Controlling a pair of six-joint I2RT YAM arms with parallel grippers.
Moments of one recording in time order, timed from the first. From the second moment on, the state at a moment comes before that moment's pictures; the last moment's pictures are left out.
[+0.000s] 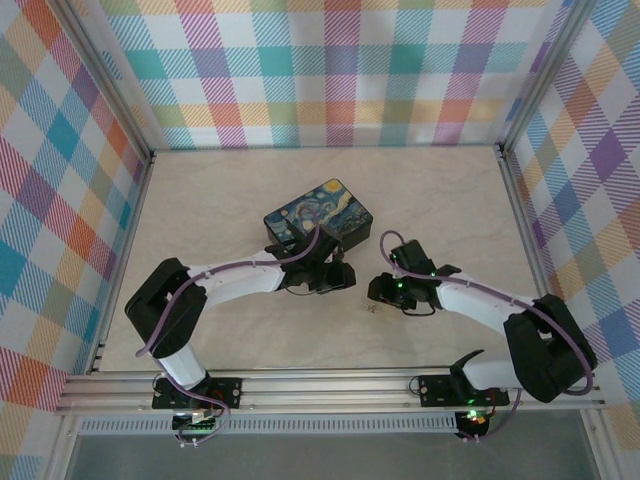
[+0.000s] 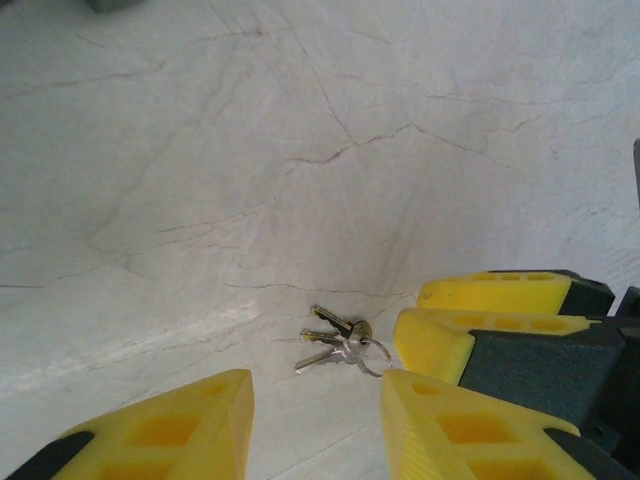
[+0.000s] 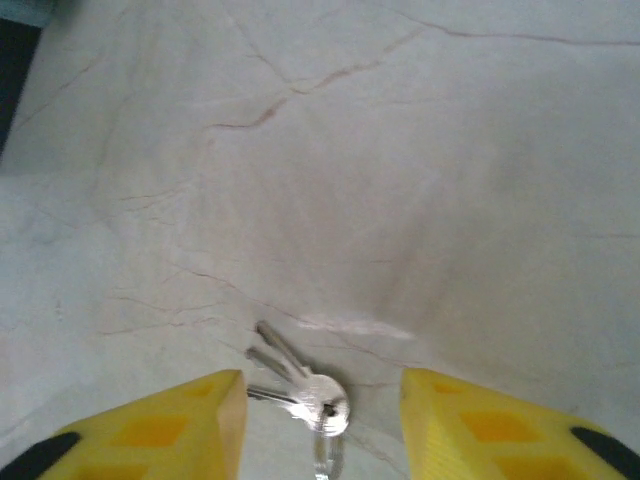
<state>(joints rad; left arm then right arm) -0.84 1.69 1.06 -0.33 0.22 -0.94 0.54 1.34 0.61 -0.36 -0.27 0.72</state>
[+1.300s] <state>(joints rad) -0.79 1.63 1.00 -0.34 0.21 -0.89 0.68 1.49 0.69 -0.39 -0.10 0.83</state>
